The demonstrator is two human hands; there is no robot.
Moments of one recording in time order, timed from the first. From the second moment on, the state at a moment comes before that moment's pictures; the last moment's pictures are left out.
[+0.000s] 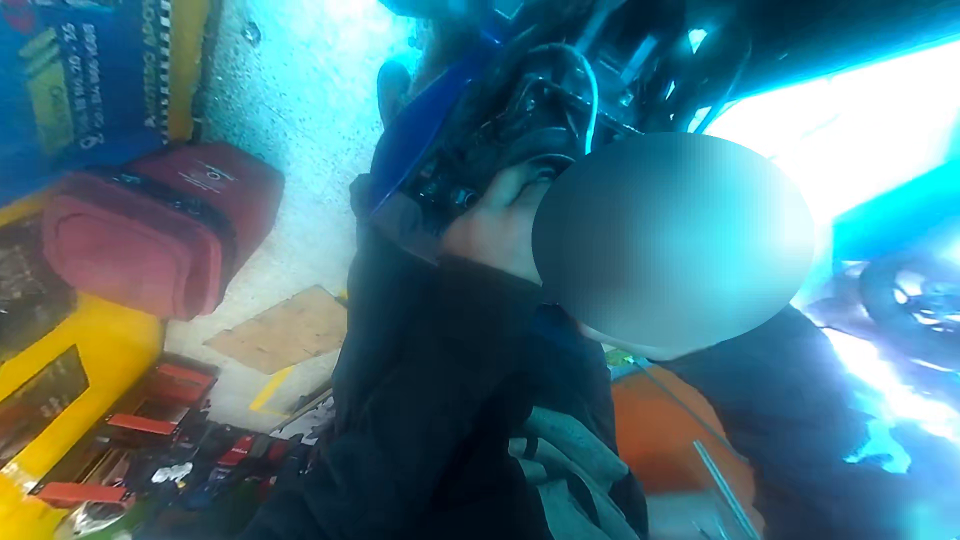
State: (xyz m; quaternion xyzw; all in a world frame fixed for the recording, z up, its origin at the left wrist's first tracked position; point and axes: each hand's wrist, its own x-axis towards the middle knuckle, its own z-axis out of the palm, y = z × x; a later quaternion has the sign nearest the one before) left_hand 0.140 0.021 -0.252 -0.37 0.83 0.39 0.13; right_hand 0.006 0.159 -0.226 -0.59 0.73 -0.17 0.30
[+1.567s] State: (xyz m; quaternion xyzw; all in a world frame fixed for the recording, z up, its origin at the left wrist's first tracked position) left_hand 0.133 0.016 -0.243 -0.48 0.80 0.36 0.02; right_hand 0.008 0.118 -0.220 -0.60 0.69 0.13 0.39
